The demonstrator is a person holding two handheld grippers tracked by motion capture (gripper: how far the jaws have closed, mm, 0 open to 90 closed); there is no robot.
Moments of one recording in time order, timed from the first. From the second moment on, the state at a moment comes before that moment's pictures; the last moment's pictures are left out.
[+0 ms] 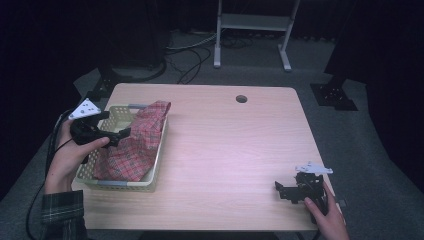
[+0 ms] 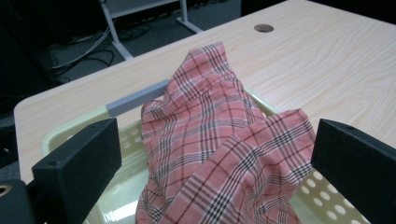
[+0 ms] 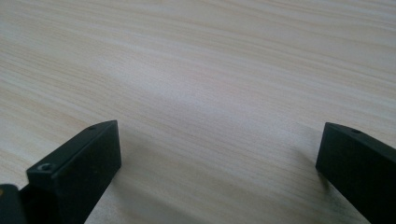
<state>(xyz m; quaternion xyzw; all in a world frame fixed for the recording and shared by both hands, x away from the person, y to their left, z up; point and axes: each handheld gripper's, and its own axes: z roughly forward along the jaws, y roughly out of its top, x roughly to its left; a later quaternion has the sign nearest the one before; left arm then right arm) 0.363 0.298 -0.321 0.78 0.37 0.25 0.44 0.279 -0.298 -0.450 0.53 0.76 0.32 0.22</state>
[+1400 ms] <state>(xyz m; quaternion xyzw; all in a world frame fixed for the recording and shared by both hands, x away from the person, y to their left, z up) 0.388 0.293 -0.367 0.80 0.40 0.21 0.39 0.279 -0.298 -0.450 0.53 0.76 0.32 0.22</state>
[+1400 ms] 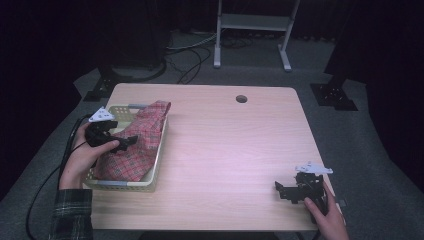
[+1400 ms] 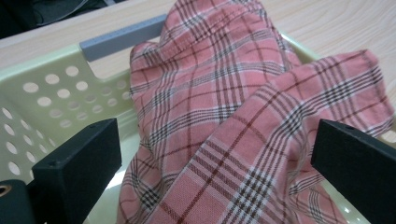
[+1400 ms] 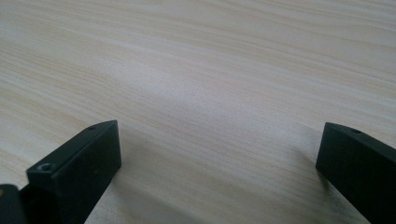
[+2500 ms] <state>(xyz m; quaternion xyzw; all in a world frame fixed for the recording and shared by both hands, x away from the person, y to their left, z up) 0.401 0.274 -0.400 0.84 0.41 0.19 0.31 0.279 -0.298 -0.450 0.53 0.76 0.32 0.22</state>
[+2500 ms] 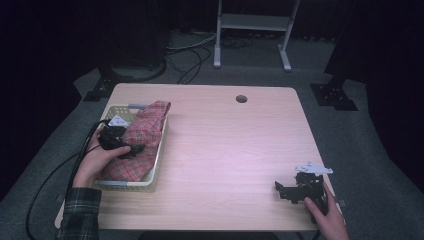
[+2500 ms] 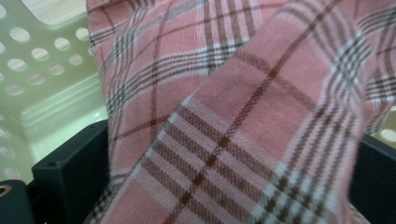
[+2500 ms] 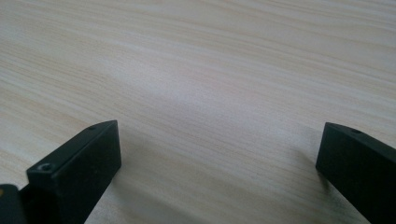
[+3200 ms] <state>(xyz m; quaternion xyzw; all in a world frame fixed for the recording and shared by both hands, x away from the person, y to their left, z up) 0.403 0.272 -0.405 0.85 0.41 0.17 0.28 0.279 -0.298 -0.450 0.53 0.76 0.32 0.22</state>
